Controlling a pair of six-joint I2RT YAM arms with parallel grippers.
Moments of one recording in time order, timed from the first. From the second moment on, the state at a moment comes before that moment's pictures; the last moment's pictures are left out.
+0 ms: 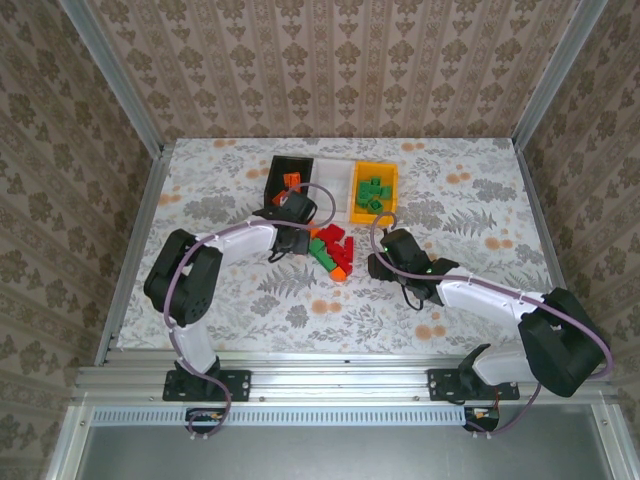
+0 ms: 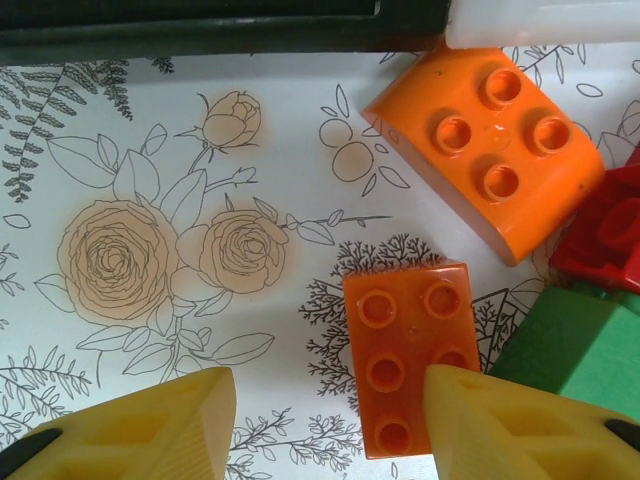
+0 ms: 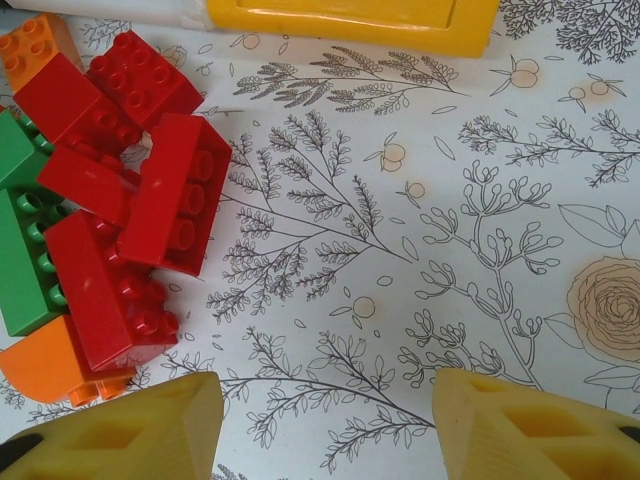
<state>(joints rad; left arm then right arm) -0.64 1.82 1.16 -0.50 -0.22 -0.40 0.61 1.32 0.66 -0.19 0.22 0.49</state>
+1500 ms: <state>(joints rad) -0.63 1.82 1.04 -0.32 -0.16 -0.42 0.62 1.33 0.66 -0.19 0.22 0.47</state>
